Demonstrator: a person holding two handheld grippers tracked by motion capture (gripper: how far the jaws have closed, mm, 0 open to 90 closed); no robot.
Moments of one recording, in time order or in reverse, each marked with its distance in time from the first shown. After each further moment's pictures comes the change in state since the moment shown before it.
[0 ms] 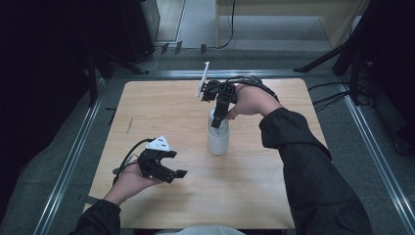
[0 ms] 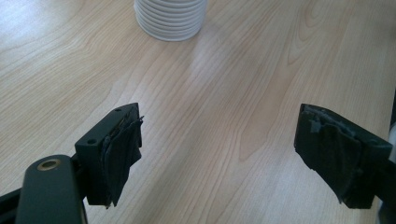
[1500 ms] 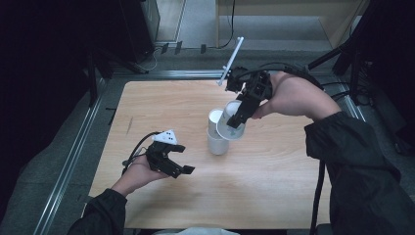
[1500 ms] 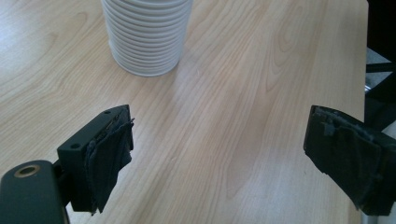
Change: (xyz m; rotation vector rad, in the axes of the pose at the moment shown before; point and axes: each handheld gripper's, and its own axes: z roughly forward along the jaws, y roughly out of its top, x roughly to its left) left arm 0.004 0.023 0.011 -0.034 -0.106 0.044; right arm 0.059 -0.055 -0.112 -0.141 0.025 0.019
